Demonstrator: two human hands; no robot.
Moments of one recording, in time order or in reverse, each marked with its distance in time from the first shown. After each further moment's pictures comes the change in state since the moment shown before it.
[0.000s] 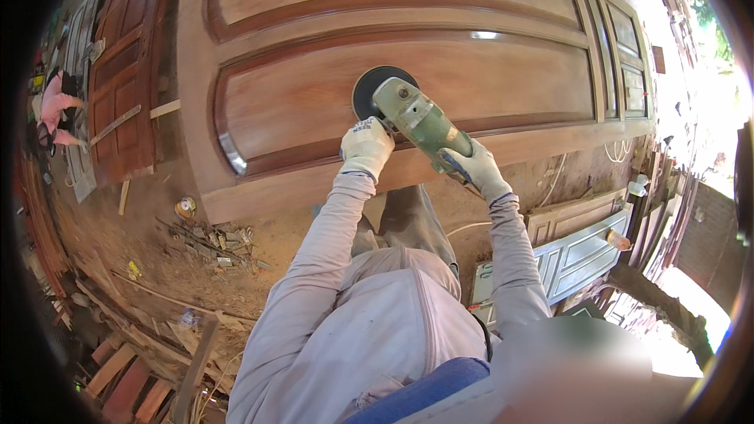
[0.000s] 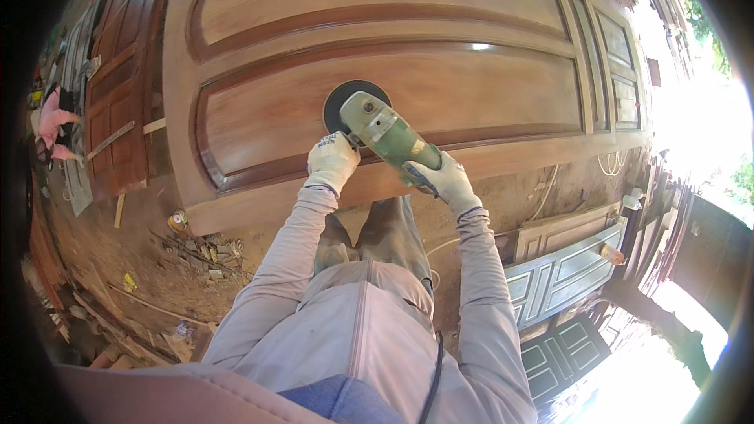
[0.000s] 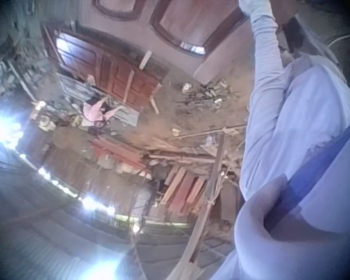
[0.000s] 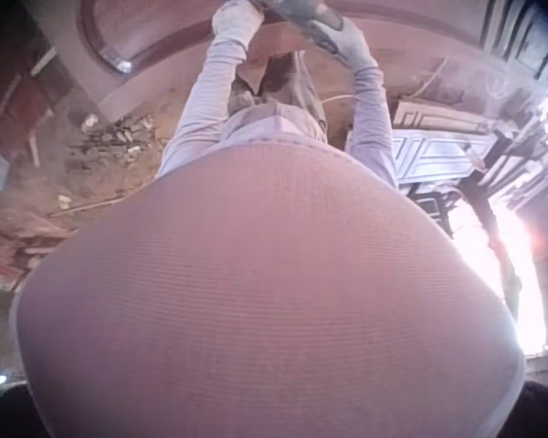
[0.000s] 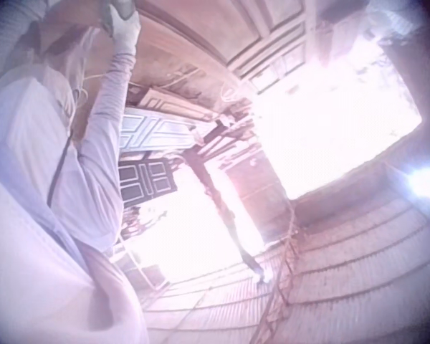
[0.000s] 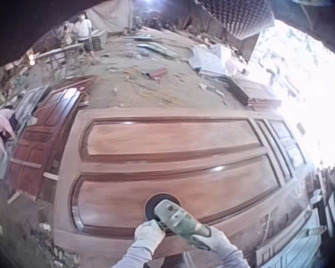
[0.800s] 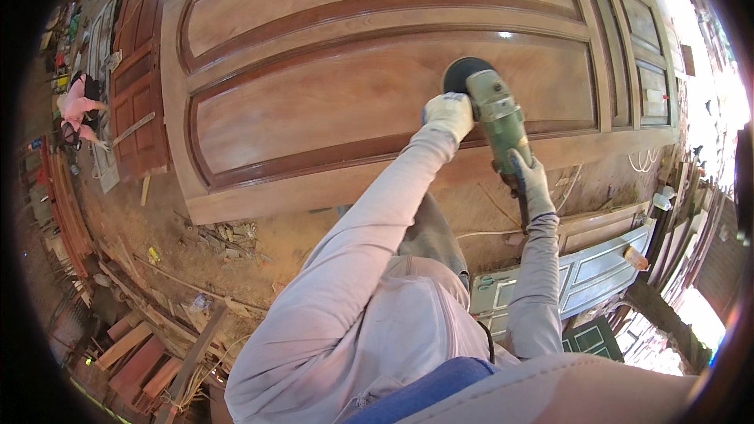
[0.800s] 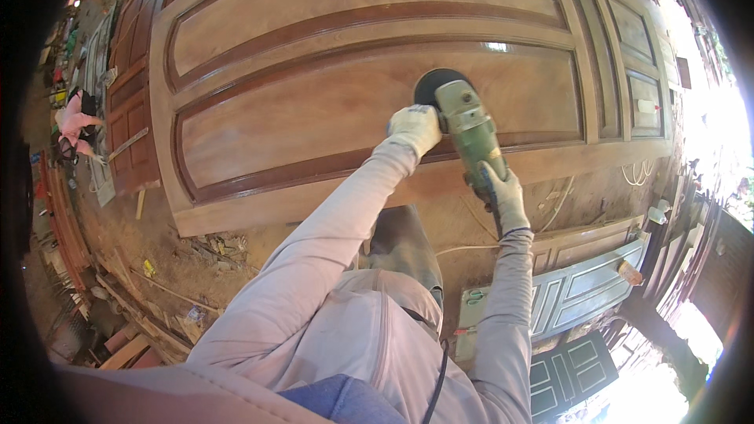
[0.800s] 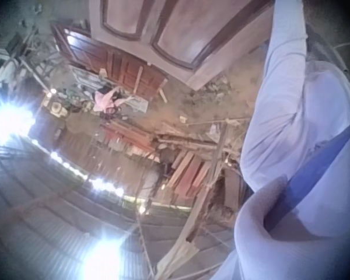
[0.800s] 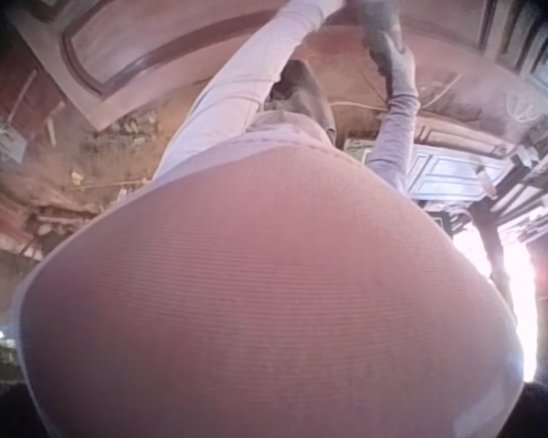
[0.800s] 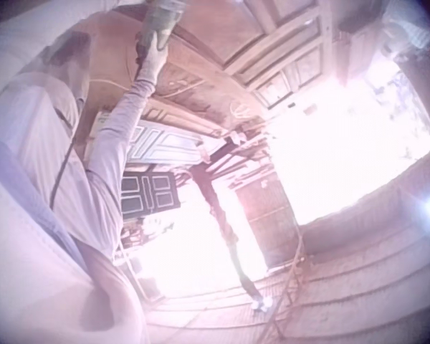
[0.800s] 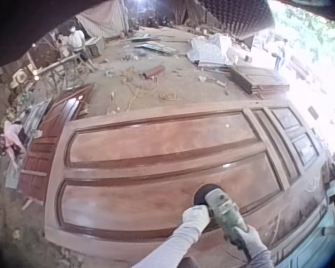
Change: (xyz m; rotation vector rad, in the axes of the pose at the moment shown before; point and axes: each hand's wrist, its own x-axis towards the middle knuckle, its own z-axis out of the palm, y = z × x) left_hand 0.066 0.262 0.080 0.050 -0.001 0.349; right_hand 0.051 0.134 -0.193 0.345 0.172 0.281
